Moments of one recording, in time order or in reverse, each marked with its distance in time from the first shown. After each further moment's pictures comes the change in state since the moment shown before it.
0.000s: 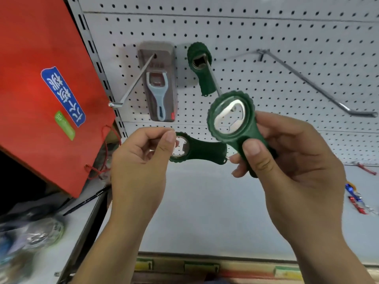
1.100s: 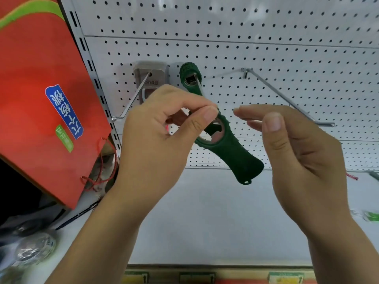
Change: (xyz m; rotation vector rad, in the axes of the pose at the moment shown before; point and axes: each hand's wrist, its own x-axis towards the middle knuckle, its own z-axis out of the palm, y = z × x) left_hand 0.018 0.072 0.017 0.143 -0.294 0.477; right_hand 0.019 -0.023 -0.019 -0.412 -0.058 -0.132
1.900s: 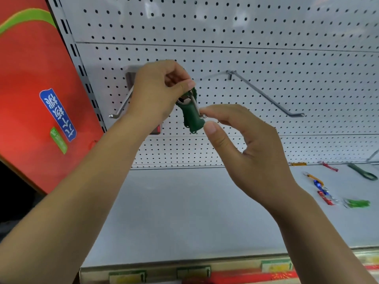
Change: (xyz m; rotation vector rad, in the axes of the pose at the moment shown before) left_hand 0.085 -0.058 0.015 0.120 -0.065 -0.101; right_hand 0.002 0.001 0.020 -0.137 -0.119 -0.076
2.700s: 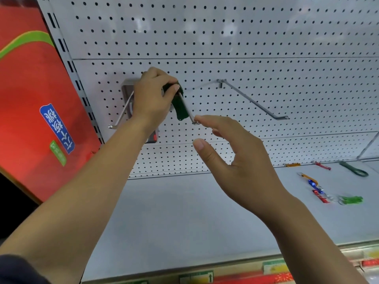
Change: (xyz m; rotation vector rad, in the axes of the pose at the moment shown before) left_hand 0.033 -0.047 0.014 0.236 0.073 0.210; right_hand -0.013 -0.005 0.001 -0.087 -0.043 0.080
